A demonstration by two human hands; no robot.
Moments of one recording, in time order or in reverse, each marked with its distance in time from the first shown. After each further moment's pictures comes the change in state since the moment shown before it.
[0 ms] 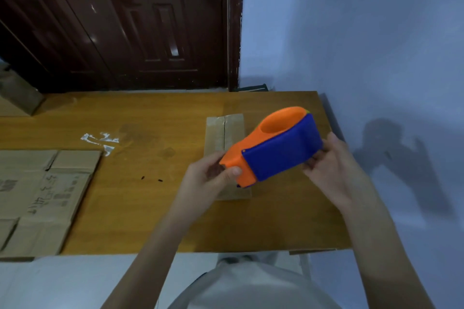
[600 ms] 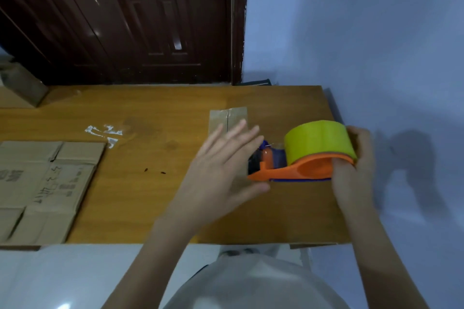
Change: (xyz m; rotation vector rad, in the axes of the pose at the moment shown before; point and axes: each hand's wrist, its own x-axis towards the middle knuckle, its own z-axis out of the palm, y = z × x) left_hand -0.004 0.026 0.008 0.955 -0.029 0.442; right_hand -0.013 0.018 -0.009 -0.629 0.480 -0.431
